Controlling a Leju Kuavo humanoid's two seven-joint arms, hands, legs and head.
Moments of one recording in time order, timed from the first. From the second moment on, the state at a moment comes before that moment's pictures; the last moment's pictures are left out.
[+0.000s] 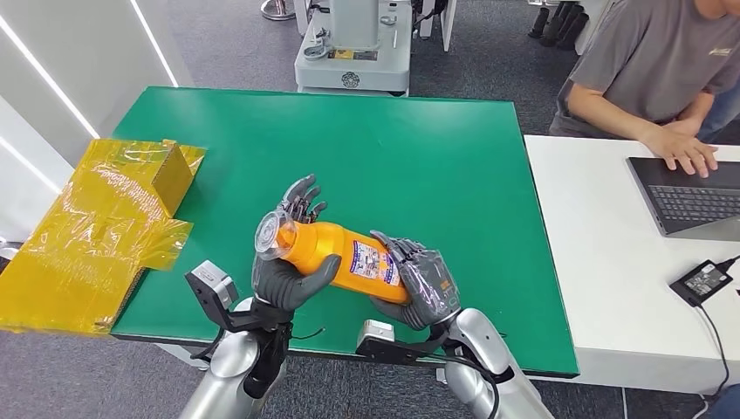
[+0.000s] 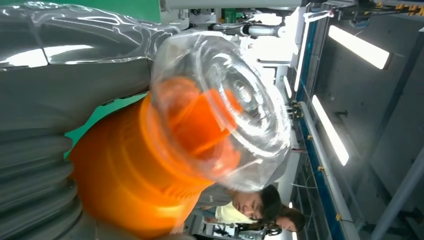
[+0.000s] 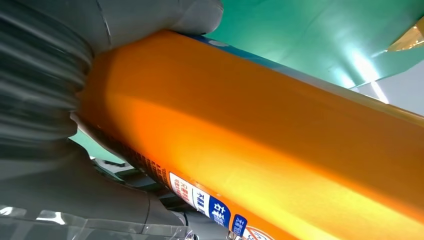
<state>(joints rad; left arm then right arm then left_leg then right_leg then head) -0.19 -0.17 -0.46 -1.35 0.17 -0.06 -0.53 -0.31 -0.02 0.58 -1.08 0.95 -0.29 -0.40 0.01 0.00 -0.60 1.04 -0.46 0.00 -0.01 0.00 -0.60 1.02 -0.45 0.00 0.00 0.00</state>
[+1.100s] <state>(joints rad) -0.18 -0.18 -0.46 -1.37 0.16 -0.04 -0.55 -0.28 0.01 0.58 -1.09 0.90 -0.36 -0.36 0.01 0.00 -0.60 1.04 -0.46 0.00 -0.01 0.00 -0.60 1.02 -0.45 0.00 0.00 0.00</state>
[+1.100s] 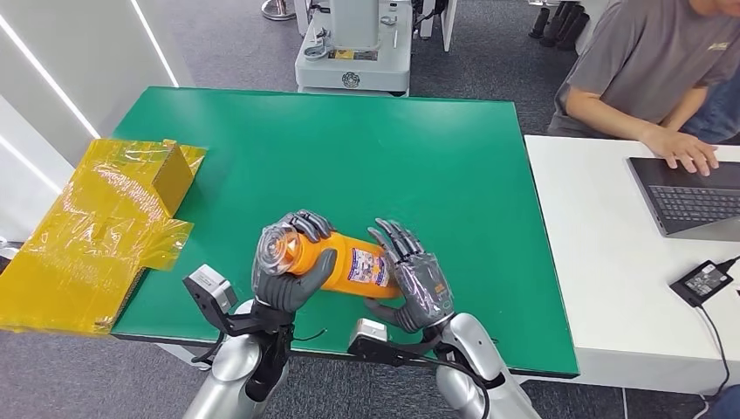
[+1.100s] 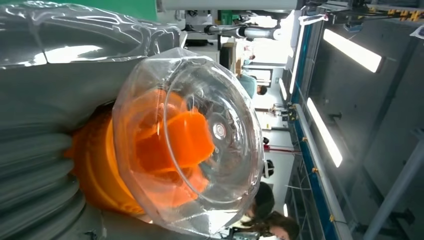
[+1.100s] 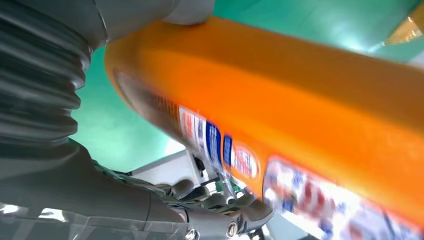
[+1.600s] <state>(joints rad) -0.19 -0.18 -0.46 -1.37 0.18 0.00 -0.55 -0.23 0.02 0.58 -1.25 0.62 -0.40 -0.45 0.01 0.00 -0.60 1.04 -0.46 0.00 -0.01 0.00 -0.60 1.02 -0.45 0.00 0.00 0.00</state>
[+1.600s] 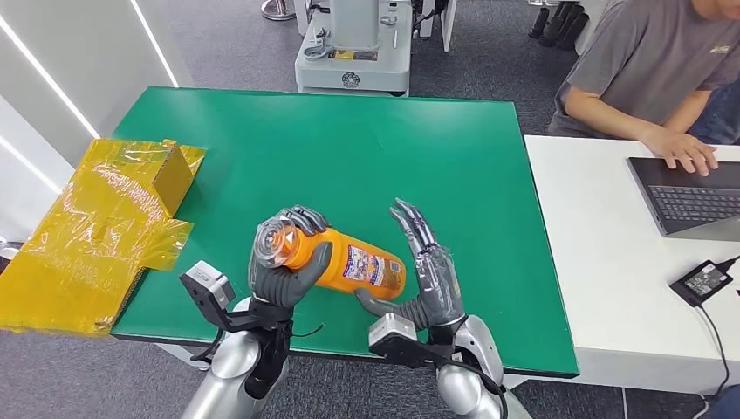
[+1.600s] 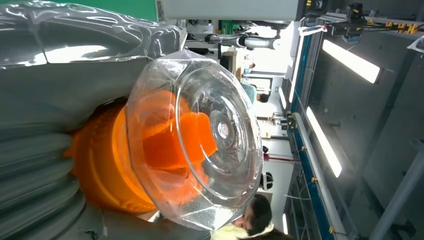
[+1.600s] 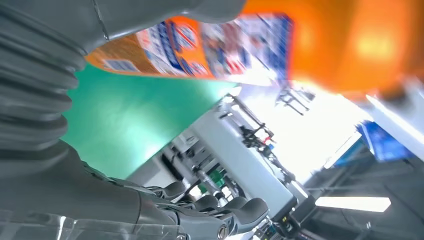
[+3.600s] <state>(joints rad) -0.51 0.13 -0.51 -1.12 -1.00 0.38 -0.18 -0.01 0.05 0.57 -1.65 0.41 -0.56 -0.58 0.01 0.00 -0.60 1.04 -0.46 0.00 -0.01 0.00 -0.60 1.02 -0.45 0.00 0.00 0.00</state>
